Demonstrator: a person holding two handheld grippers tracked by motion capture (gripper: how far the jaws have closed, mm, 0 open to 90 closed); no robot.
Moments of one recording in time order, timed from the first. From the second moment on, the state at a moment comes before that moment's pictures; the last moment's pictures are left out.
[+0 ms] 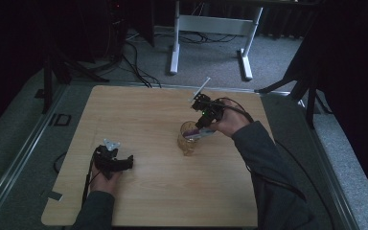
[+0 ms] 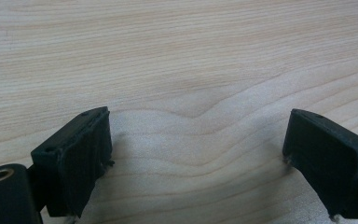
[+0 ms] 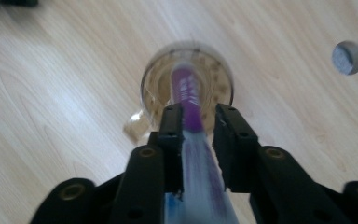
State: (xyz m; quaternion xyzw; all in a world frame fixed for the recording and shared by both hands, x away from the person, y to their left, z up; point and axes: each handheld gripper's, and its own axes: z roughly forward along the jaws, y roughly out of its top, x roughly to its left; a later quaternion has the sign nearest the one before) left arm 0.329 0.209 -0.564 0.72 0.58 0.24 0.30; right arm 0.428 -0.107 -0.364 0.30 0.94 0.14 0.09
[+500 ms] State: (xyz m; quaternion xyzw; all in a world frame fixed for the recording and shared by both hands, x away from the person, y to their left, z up) left arm 0.328 0.209 -0.564 0.72 0.58 0.23 0.30; right arm 0.421 -0.126 -0.344 0.31 0.91 0.24 0.13
